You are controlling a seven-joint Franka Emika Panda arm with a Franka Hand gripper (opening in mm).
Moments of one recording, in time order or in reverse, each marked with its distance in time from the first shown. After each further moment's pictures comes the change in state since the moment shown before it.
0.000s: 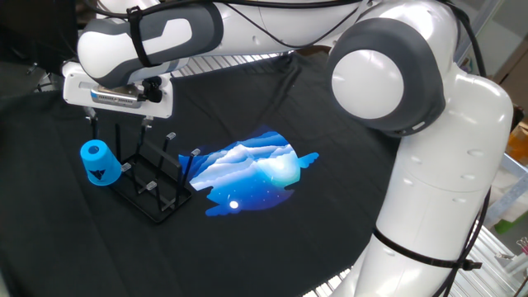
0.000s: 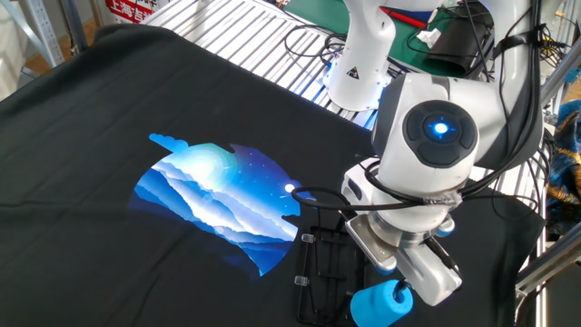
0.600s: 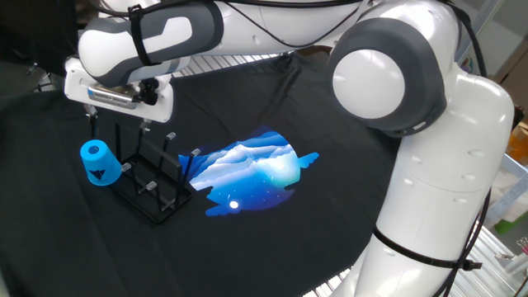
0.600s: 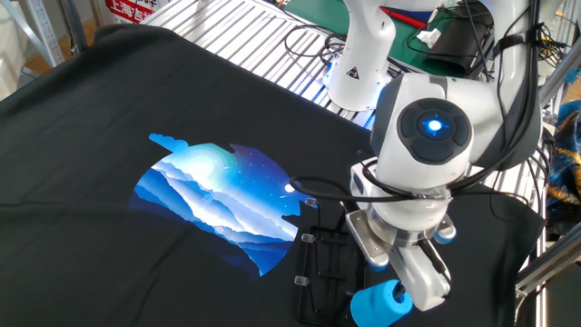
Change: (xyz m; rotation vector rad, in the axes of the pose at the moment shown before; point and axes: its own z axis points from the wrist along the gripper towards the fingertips) arm 0.002 0.005 0.001 -0.030 0.013 0.183
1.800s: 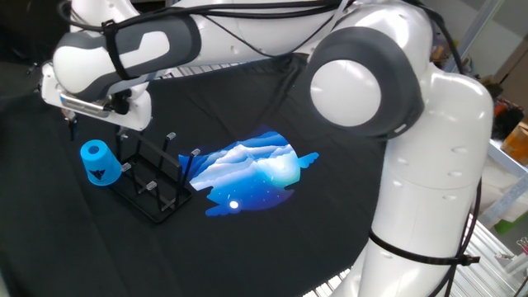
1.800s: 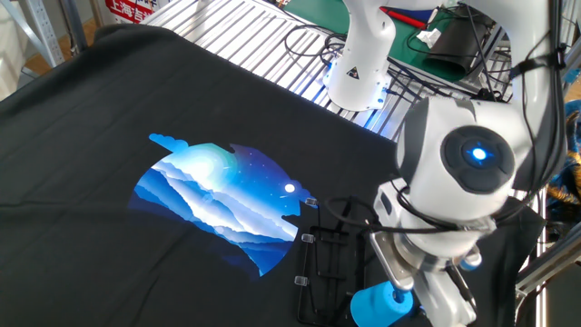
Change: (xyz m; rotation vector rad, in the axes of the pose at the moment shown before) arm 0.015 0.035 0.016 0.002 -0.051 0.045
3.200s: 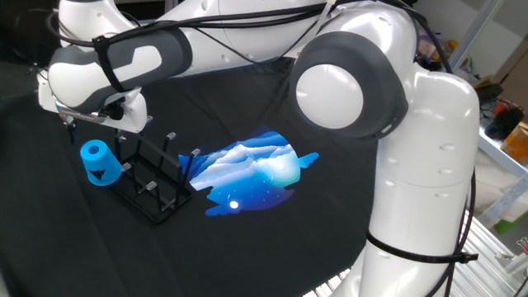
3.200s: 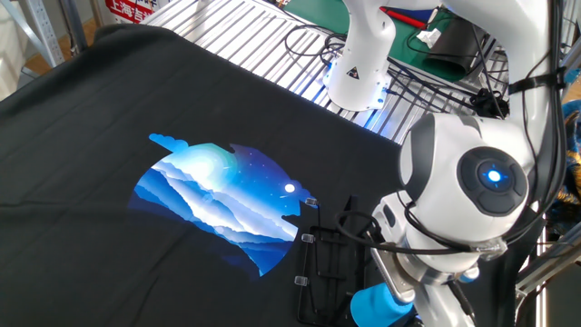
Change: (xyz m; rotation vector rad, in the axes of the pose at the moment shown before) arm -0.007 0.005 0.015 0.036 -0.062 -0.019
